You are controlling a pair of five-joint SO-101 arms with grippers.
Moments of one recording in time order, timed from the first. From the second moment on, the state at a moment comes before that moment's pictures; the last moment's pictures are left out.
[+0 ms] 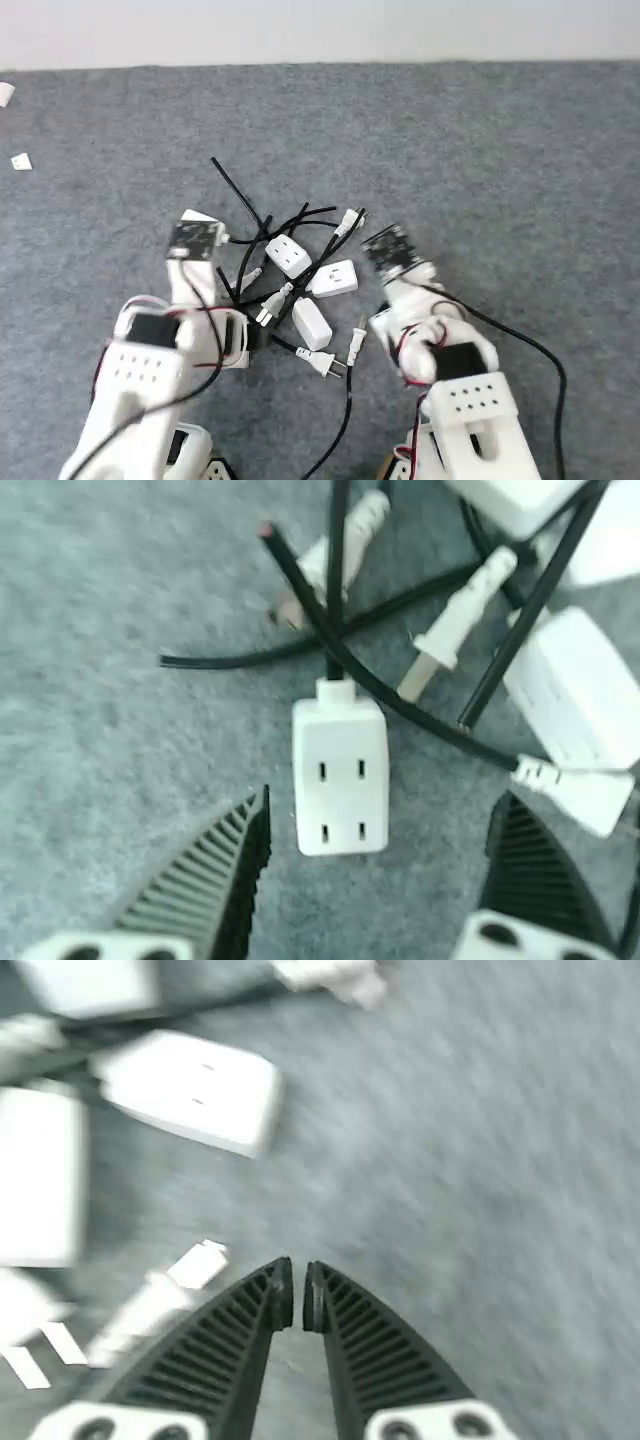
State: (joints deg) left arm 4.7 -49.1 65.8 71.4 10.9; right arm -17.8 -59.9 76.0 45.5 20.2
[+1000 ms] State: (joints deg) left arm -18.8 -51.2 77.1 54.2 5.8; right arm -42.5 -17.8 51.3 42.4 20.4
